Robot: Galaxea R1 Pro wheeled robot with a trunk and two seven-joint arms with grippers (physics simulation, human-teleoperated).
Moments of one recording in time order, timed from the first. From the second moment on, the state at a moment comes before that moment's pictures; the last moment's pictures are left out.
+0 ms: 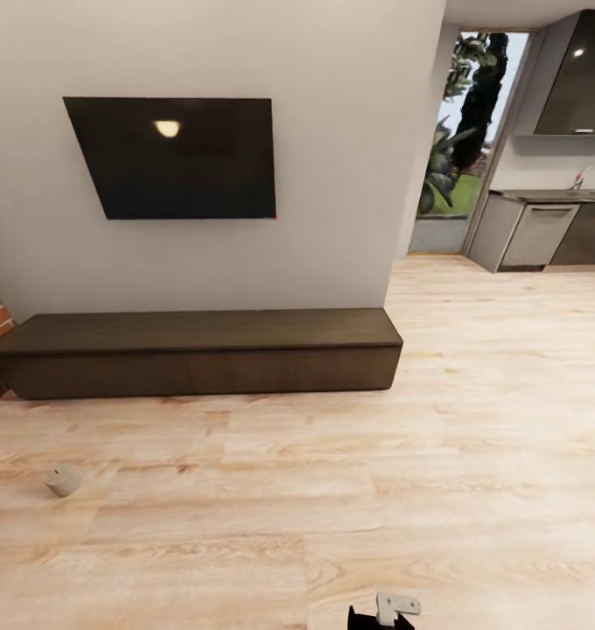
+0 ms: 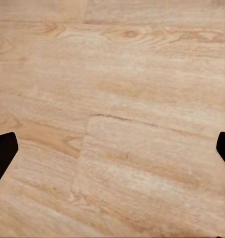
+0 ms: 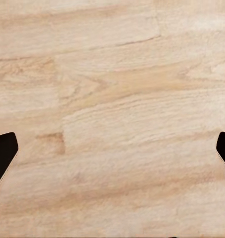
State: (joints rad) left arm -0.17 0.17 0.13 -0.39 0.05 -0.19 0.23; right arm -0.37 0.16 0.02 -0.19 -0.04 -0.24 -0.21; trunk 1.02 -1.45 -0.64
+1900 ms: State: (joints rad) left arm -0.17 0.33 0.20 -1.37 0.05 1.05 -0.87; right arm -0.48 0.05 -0.32 -0.38 -0.75 0.13 0.59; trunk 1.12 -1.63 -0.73
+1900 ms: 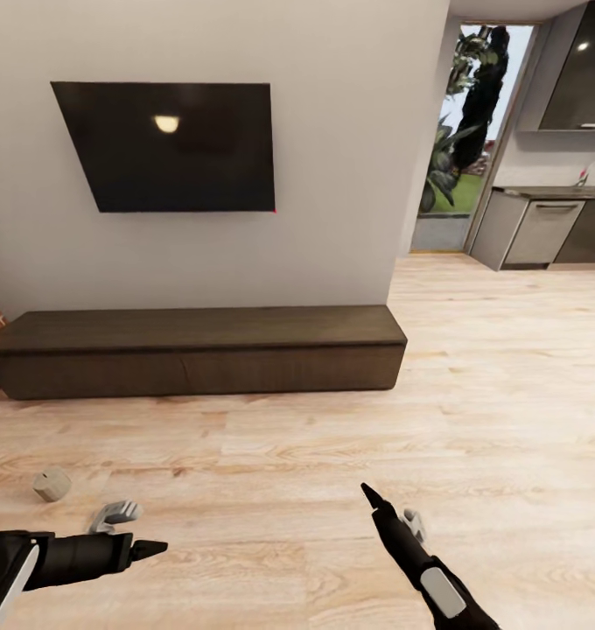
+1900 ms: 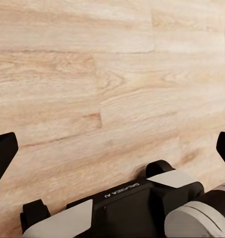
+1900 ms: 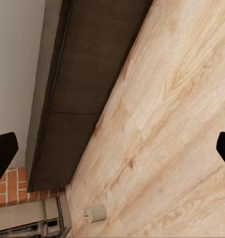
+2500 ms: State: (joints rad) left arm -0.17 0.26 0.16 -1.38 0.05 1.05 -0.87; right arm -0.54 0.10 -0.32 -0.33 -0.77 -0.06 0.52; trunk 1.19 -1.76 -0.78
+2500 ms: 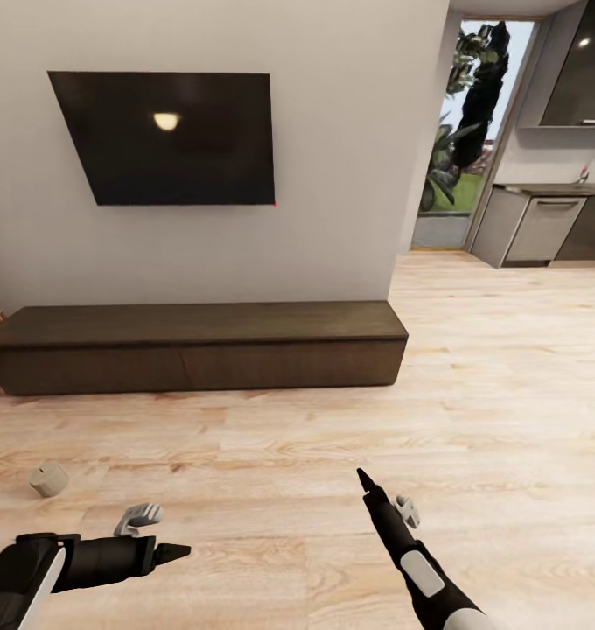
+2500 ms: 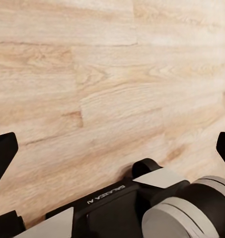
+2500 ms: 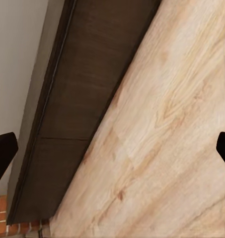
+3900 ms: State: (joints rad) left arm -0.17 0.25 0.16 -1.40 0.06 1.05 -0.88; right arm -0.53 0.11 -0.41 -0.32 -1.03 -0.05 0.66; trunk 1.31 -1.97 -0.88
